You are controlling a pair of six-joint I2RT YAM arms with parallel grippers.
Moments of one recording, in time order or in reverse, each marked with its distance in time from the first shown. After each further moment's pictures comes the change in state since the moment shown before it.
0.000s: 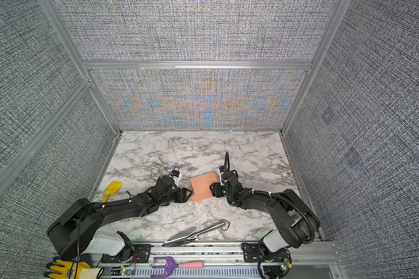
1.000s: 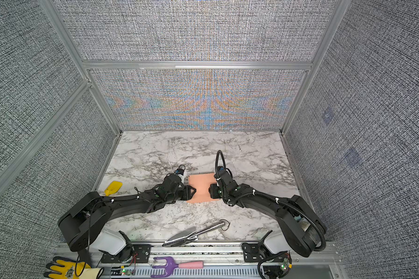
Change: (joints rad) left arm -0.056 0.061 0.117 -0.063 -0.076 -0.055; right arm 0.111 -0.112 0.171 -0.432 0.063 0.119
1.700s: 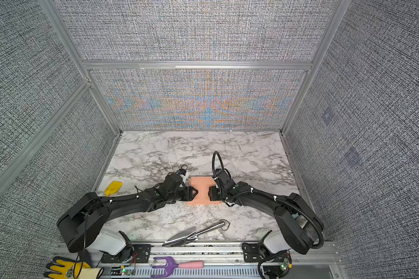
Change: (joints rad) left arm 0.006 0.008 0.047 -0.090 0.031 0.045; right arm 0.006 0.051 0.037 -0.081 0.001 -0.034
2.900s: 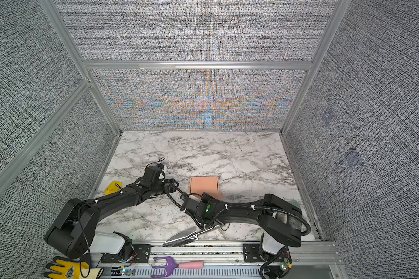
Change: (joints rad) left arm 0.337 -0.088 -0.076 -0.121 0.060 0.095; right arm 0.512 0.178 0.135 -0.124 0.638 -0.524
